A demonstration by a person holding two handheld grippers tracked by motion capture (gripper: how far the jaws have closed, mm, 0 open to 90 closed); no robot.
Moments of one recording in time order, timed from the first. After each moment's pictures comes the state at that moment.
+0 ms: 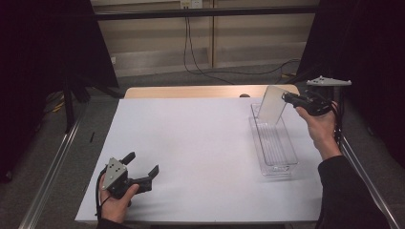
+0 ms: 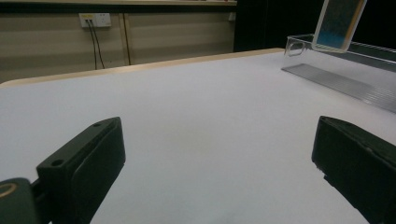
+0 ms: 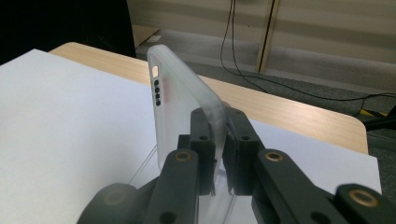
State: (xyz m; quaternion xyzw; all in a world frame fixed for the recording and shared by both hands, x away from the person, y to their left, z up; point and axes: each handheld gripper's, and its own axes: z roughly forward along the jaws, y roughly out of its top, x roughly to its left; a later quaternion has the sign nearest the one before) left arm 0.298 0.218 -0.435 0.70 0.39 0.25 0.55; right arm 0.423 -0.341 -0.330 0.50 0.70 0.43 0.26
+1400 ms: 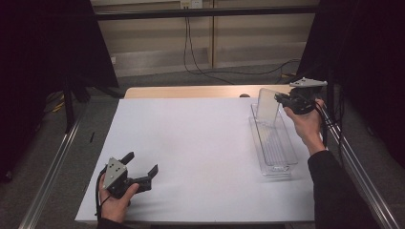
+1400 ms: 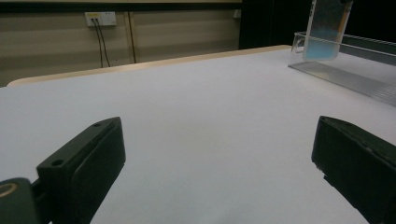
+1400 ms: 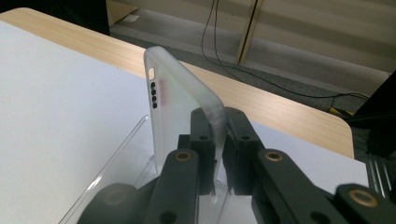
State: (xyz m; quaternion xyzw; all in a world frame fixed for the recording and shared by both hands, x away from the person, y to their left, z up) left arm 0.299 0.219 -0.437 0.70 0.39 0.26 0.54; right arm 0.453 -0.323 -0.359 0.50 0.72 0.37 0.30
